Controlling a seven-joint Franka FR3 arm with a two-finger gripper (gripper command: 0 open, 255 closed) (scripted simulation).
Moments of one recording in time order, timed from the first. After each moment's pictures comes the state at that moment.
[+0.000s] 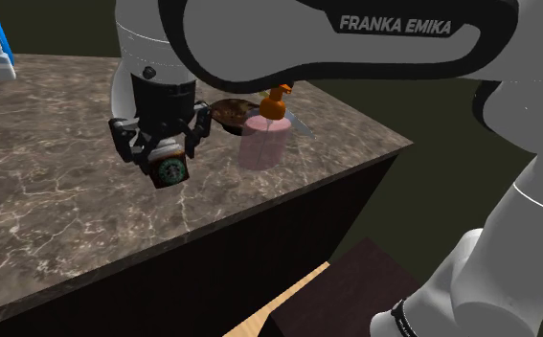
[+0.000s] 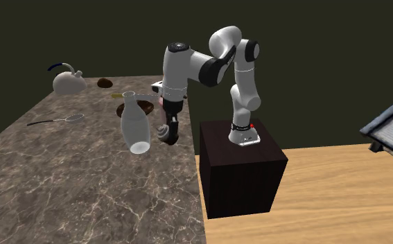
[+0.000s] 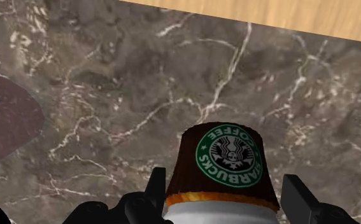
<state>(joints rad) 0.21 0.17 0.63 -1.57 -0.25 1.77 0.75</state>
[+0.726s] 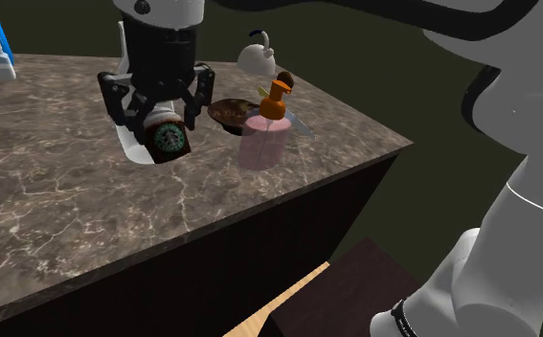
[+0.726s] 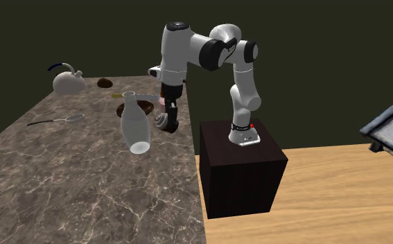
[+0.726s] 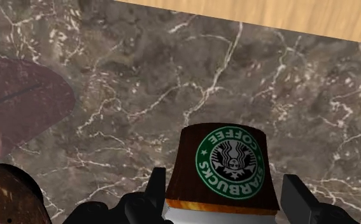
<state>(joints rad) 0.24 0.21 0.64 -1.38 -0.27 1.61 0.74</state>
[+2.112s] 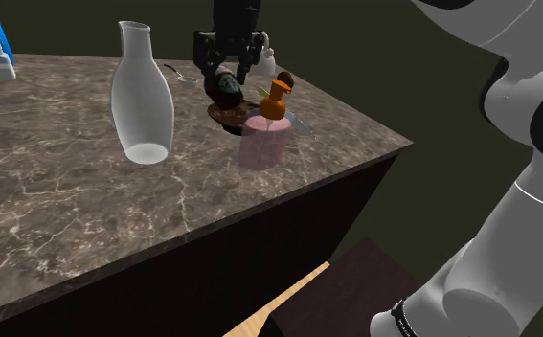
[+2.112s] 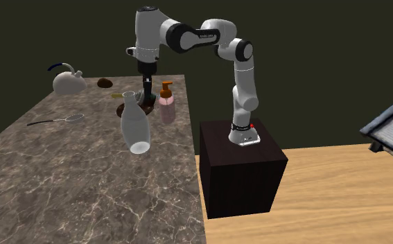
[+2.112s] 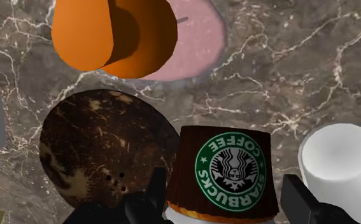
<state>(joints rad) 0.02 0.17 0.53 -1.33 -0.20 1.58 0.41</state>
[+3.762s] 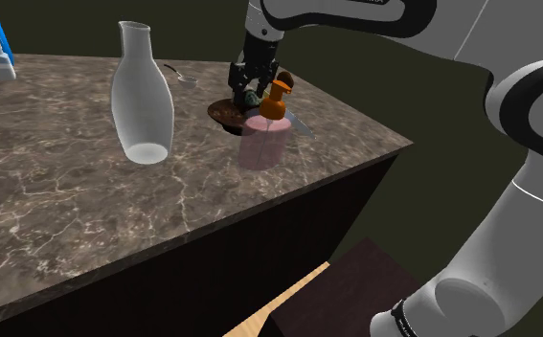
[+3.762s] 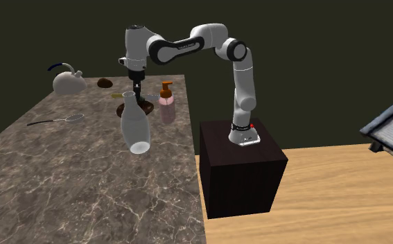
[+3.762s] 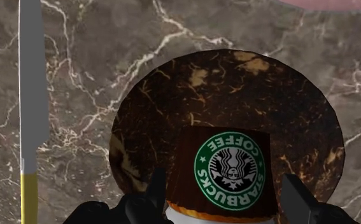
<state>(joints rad) -0.13 0.19 0.44 -1.49 -0.17 1.79 0.19</state>
